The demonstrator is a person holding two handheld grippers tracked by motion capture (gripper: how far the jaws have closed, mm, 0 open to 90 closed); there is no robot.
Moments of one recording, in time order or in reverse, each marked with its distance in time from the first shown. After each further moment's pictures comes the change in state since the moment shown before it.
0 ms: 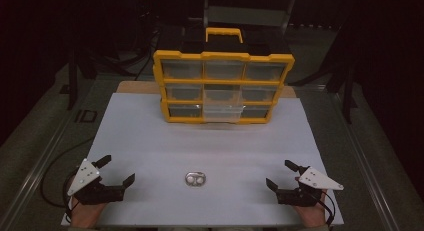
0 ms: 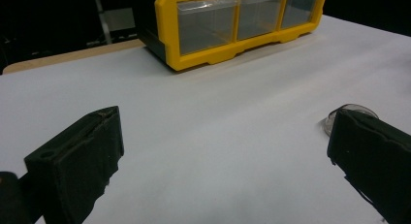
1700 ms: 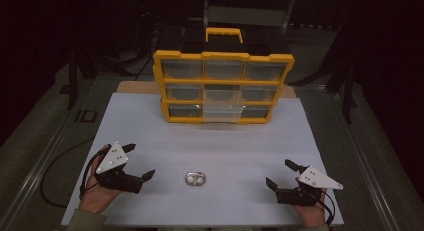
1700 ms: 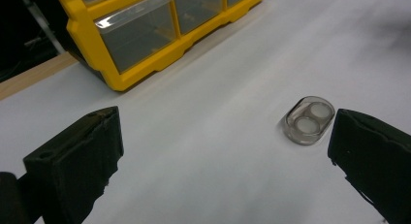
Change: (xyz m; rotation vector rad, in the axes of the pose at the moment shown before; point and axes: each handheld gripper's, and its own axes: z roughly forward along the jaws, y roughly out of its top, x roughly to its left) left arm -0.024 0.060 0.039 0.170 -0.167 0.196; right arm 0.002 0.004 0.000 0.011 -0.012 0.000
